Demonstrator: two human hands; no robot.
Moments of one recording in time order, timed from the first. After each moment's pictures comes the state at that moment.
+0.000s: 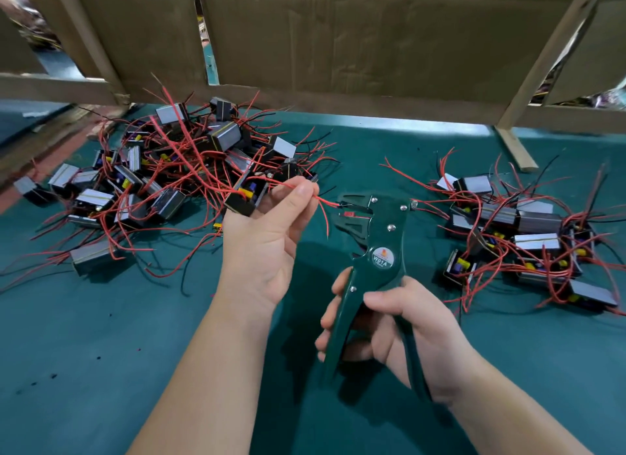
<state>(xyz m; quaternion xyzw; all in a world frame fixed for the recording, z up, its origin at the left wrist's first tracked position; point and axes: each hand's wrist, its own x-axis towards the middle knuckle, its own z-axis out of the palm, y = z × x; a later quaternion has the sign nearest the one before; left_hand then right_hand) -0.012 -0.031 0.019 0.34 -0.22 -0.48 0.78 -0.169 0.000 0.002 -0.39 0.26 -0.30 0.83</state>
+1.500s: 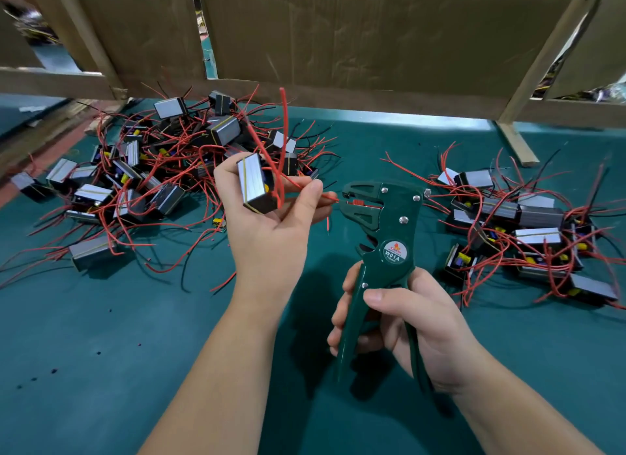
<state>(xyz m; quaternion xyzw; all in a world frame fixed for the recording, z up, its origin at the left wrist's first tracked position) -0.023 -0.026 0.016 0.37 -0.40 -0.29 0.79 -0.174 0.002 0.002 -0.44 0.29 -0.33 0.78</state>
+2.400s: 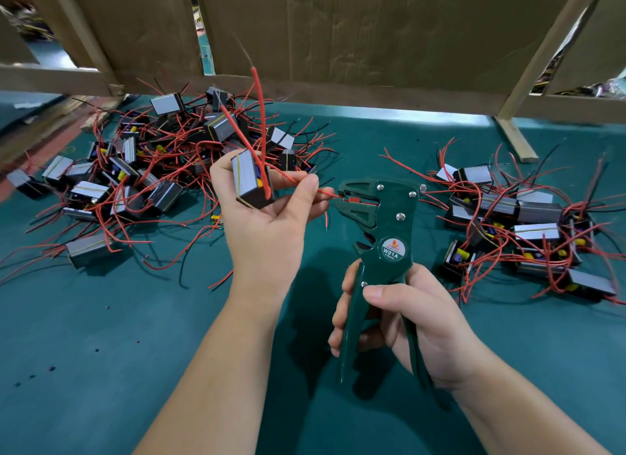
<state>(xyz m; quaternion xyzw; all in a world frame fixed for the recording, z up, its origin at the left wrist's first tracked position) -0.020 -0.027 0.012 0.38 -0.38 -0.29 0.79 -0.175 0.002 0.004 -0.45 0.30 -0.32 0.78</state>
